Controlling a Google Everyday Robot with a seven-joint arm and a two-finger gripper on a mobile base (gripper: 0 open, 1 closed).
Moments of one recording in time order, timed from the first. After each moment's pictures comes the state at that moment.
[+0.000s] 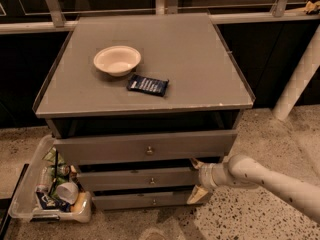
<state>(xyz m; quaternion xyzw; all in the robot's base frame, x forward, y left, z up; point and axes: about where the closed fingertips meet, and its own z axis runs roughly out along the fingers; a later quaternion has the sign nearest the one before) 0.557 -0.139 0.401 -0.66 0.64 0.13 0.37</state>
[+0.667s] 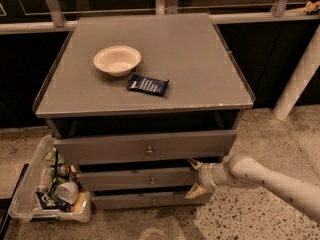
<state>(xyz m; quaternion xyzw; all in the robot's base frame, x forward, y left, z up) 0.559 -0.139 0.400 -0.66 0.64 0.13 0.37</state>
